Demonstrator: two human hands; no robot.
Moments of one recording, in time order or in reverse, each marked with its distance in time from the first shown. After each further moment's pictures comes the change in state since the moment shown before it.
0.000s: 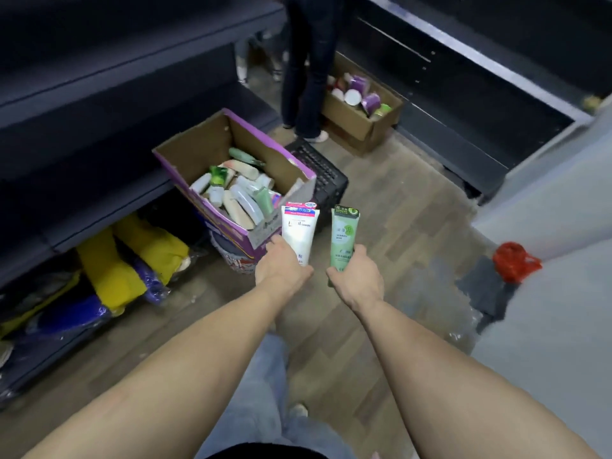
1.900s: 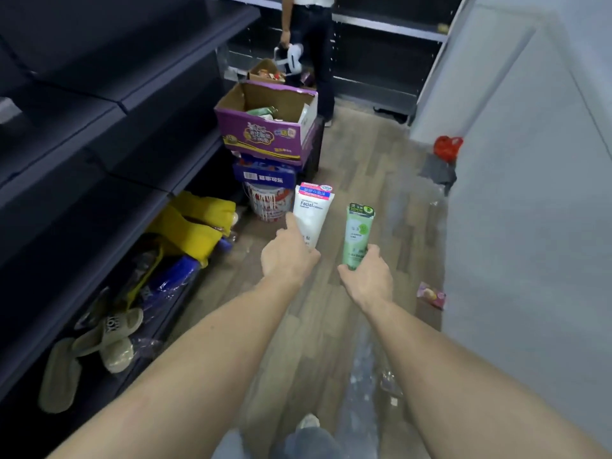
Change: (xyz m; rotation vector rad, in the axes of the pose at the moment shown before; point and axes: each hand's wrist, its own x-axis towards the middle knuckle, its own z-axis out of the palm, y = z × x) left_hand -0.406 -0.502 -0.137 0.281 0.065 0.536; right_hand -0.668 -0.099 0.284 0.321 0.368 0.355
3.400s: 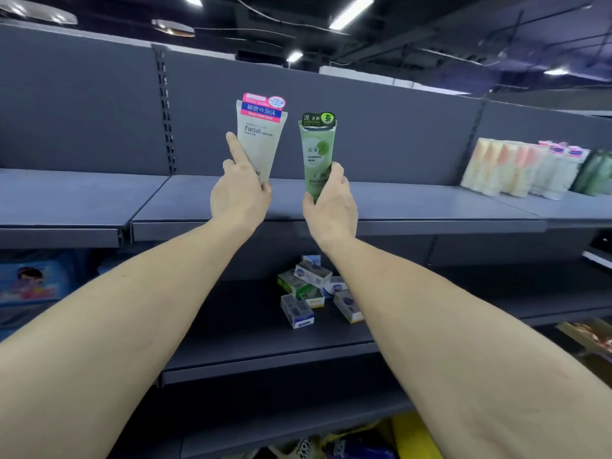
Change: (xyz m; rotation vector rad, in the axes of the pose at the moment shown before) left_hand -0.146 -0.495 -0.551 0.078 1.228 -0.740; right_hand -0.403 -0.661 0.192 0.435 -0.226 -1.431
